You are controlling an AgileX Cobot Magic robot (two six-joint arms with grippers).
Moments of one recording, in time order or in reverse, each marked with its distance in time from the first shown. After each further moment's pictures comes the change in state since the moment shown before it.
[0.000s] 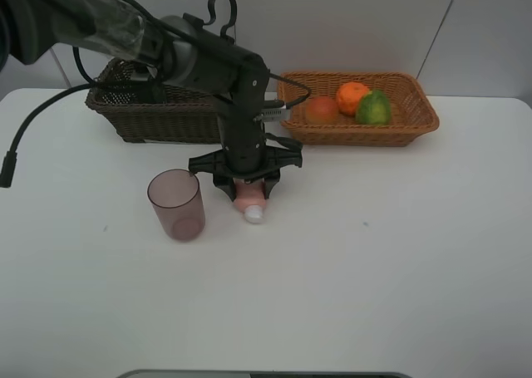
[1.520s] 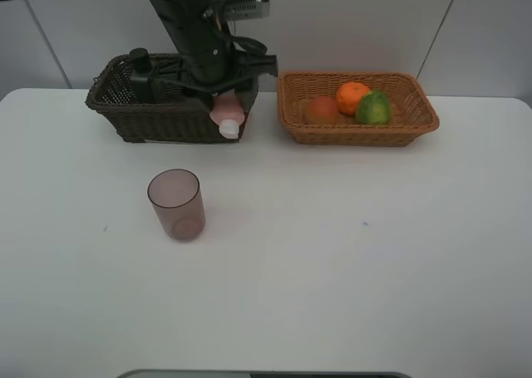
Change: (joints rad) left arm 0.124 -0.261 -0.013 0.079 -0.036 0.214; right arm 0.000 0.000 0.000 0.000 0.000 0.000
